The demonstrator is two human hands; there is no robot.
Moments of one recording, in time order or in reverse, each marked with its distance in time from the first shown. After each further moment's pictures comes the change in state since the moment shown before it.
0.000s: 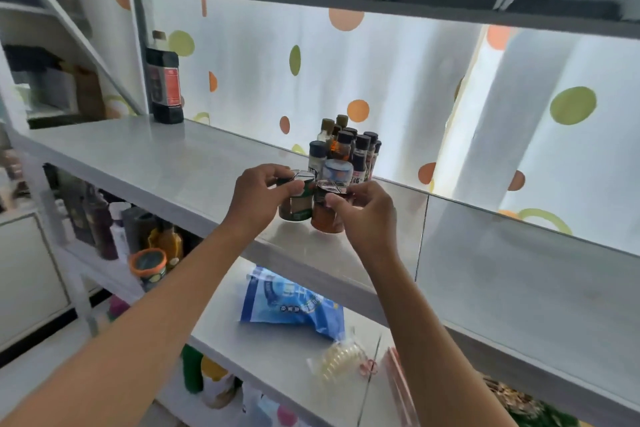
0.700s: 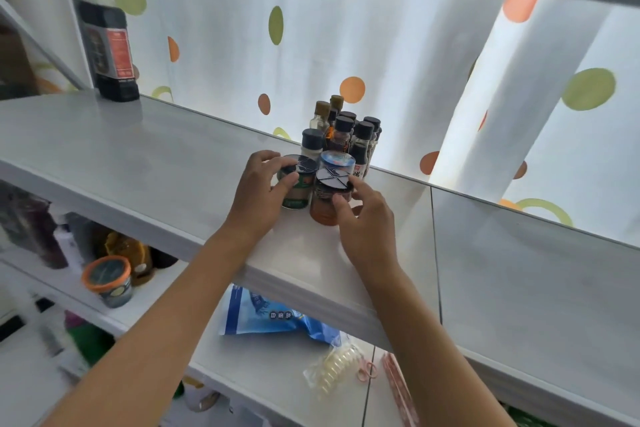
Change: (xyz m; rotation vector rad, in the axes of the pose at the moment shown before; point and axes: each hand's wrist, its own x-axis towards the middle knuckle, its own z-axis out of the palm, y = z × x) left_hand 0.056 -0.054 0.031 0.180 -0.058 0.218; right_hand 0.026 0.027 0.038 -0.295 -0.017 -0.039
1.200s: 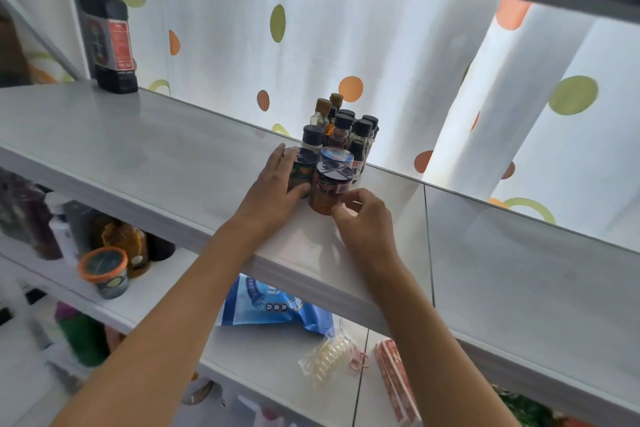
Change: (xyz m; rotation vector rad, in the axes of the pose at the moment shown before) left_hand -0.004 0.004 0.009 0.192 -0.242 -0.050; right_hand -0.010 -0.003 -0.008 0.026 -0.068 0.109
